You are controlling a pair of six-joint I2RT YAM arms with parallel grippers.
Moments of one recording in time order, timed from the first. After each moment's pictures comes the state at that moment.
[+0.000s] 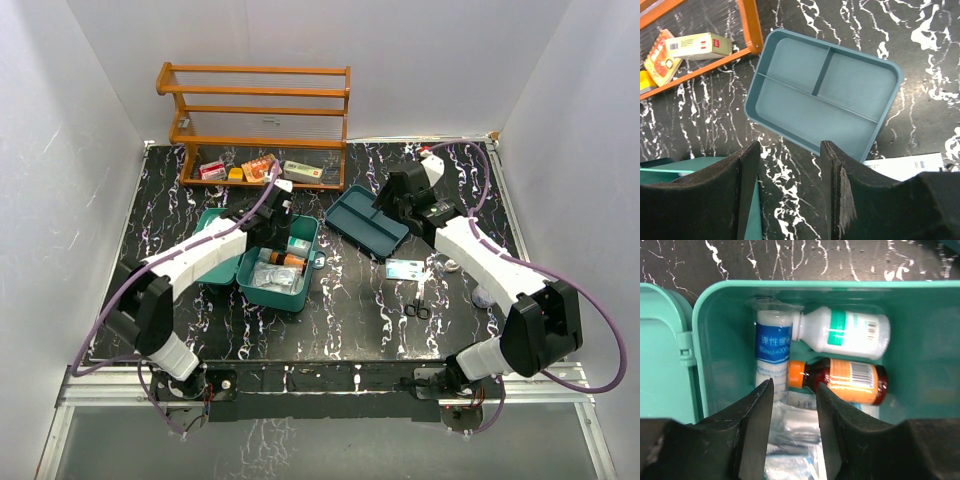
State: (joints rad) left arm -0.61 1.56 1.16 -0.57 -0.26 -0.29; right arm 0.46 1.41 1.16 -0.42 0.32 0.78
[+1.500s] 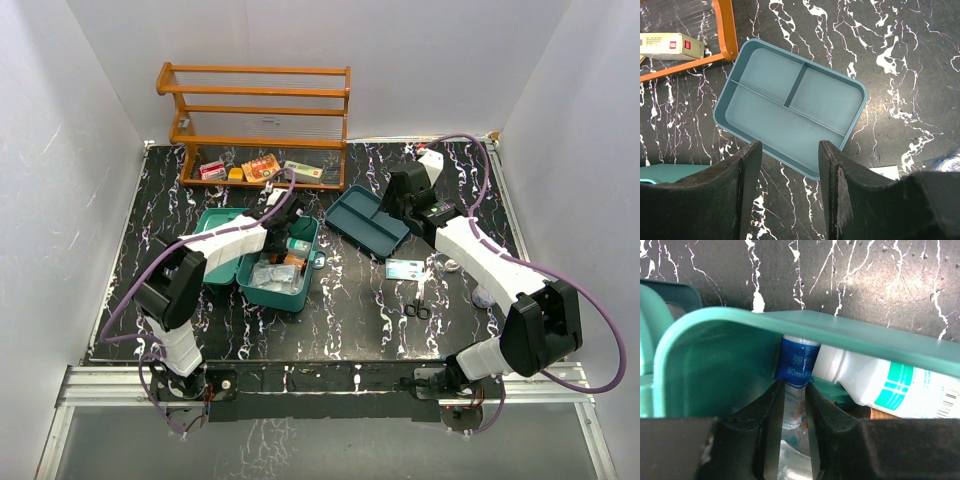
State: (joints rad) left arm -0.62 1.78 1.17 -0.53 -0.49 -0.41; right arm 0.43 1.41 1.15 -0.41 0.40 0.61
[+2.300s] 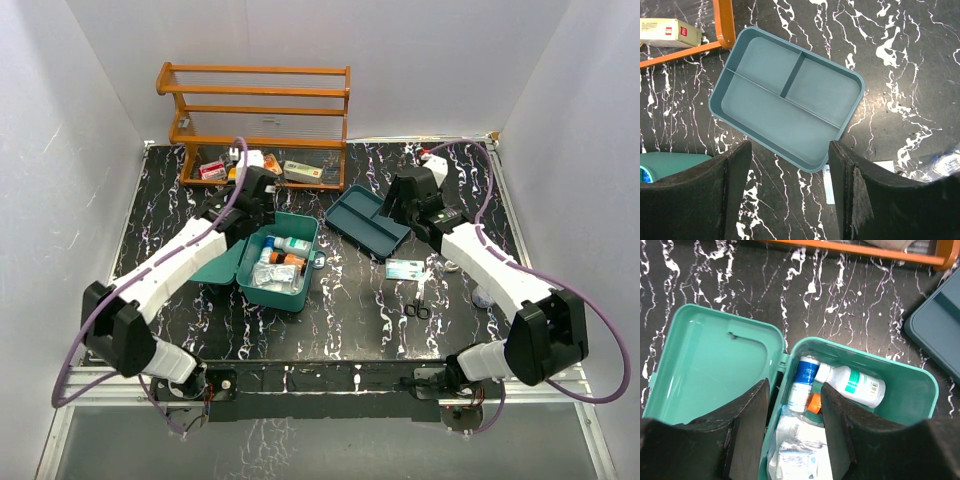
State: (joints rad) left arm -0.59 1.47 1.26 -0.60 -0.54 -0.43; right arm 0.41 1.37 1.09 -0.39 0.34 0.58
